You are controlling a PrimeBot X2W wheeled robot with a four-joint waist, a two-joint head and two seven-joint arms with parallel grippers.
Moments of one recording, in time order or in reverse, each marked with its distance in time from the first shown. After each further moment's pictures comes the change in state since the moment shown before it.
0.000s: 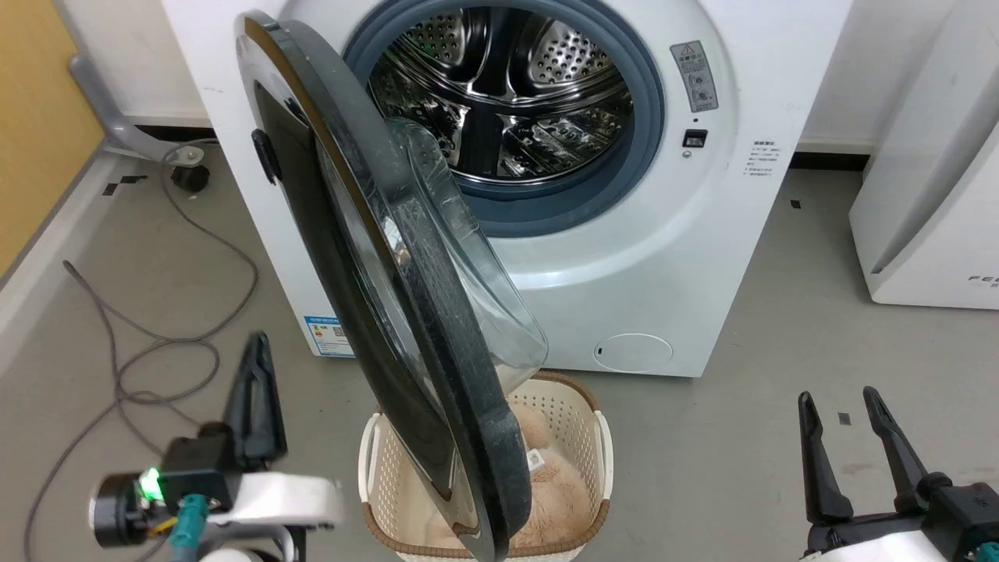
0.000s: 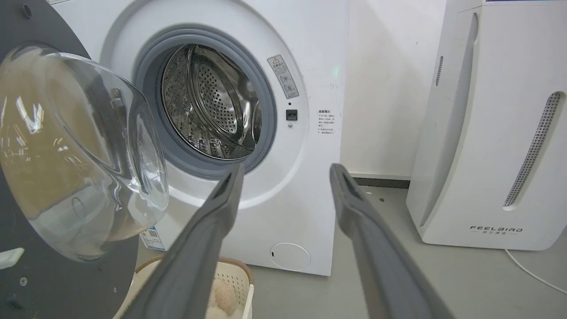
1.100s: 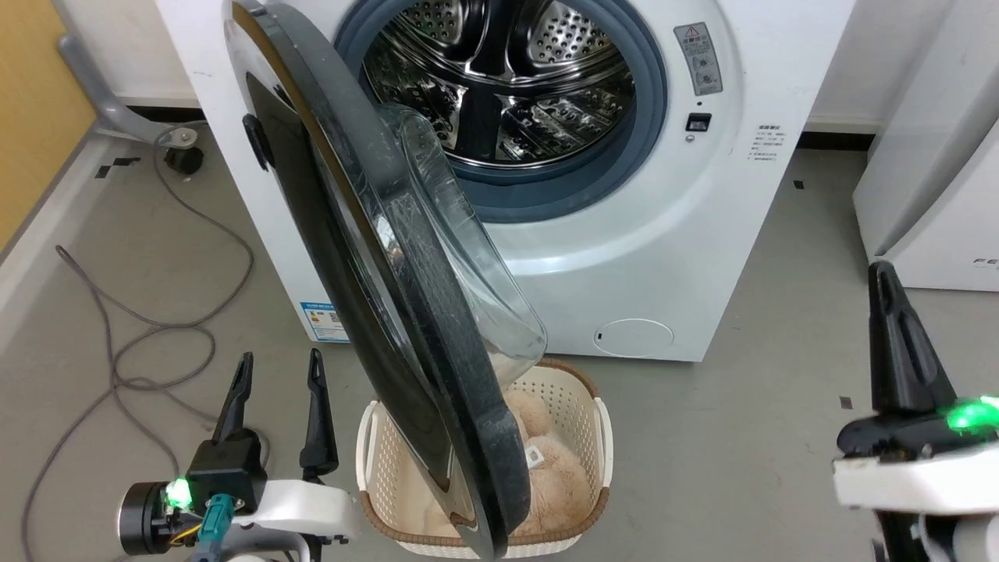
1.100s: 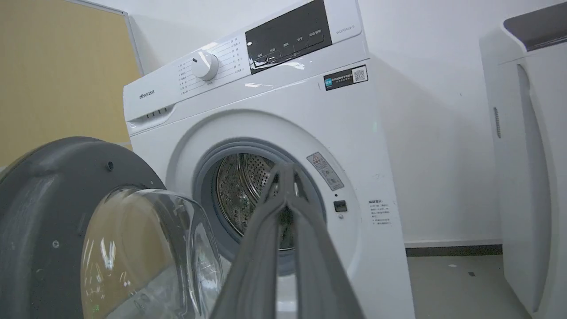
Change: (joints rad) left arm -0.011 0.000 -0.023 0.069 -0.001 -0.001 0.000; right arm -0.184 -0.145 0.106 -0.114 0.438 0.000 0.000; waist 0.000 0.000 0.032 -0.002
